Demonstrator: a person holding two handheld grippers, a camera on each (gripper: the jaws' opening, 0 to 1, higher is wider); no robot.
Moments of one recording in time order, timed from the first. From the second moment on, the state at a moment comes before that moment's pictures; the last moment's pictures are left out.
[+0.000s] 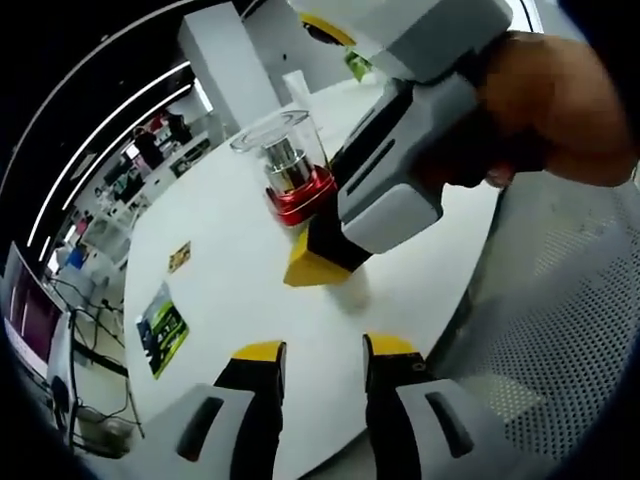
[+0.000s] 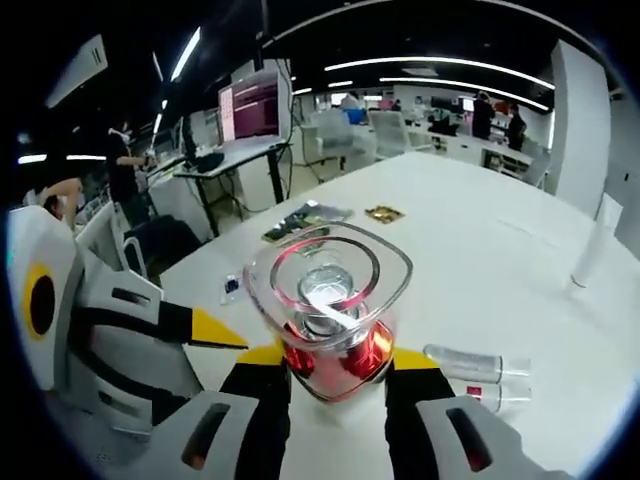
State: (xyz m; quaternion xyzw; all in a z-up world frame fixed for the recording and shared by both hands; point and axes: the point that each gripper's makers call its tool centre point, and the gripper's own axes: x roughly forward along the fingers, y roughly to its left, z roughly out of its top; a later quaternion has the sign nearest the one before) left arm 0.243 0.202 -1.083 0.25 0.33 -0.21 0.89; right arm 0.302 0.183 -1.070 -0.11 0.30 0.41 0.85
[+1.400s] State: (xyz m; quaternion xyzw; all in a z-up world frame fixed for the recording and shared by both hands) left arm 0.237 0.186 -1.082 0.21 0.32 -0.25 0.89; right arm 0.300 0.204 -1.074 -0.13 0.28 0.52 0.80
